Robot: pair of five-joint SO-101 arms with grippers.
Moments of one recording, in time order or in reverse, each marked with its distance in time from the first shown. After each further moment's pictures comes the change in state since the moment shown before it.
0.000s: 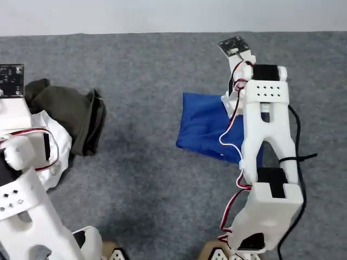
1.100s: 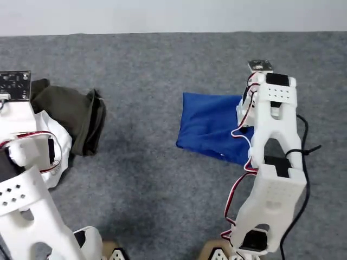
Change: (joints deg) left arm 0.0 -0.3 5.5 0.0 0.0; right arm 6.3 11.3 0.0 -0.3 -12.6
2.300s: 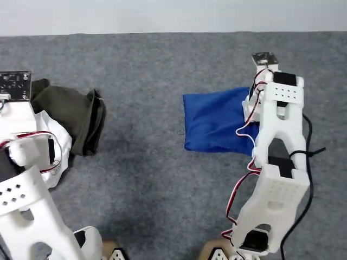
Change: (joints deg) left arm 0.0 0.0 0.2 0.0 0.0; right arm 2.6 0.3 -1.8 -4.3 7.0
